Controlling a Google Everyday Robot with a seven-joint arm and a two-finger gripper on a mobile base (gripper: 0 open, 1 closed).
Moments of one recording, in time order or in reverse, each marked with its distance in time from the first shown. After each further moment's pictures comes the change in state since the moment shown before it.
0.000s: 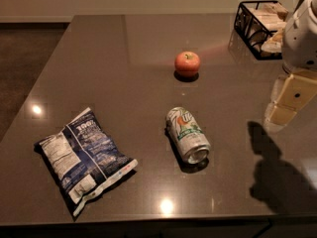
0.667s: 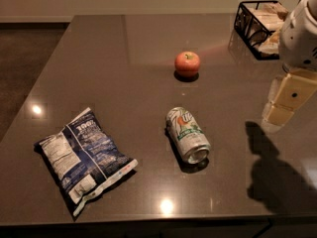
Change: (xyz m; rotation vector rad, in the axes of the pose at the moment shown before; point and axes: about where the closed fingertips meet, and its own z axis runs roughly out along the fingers) arm -0.004 0.002 0.002 -0.019 -0.001 0.003
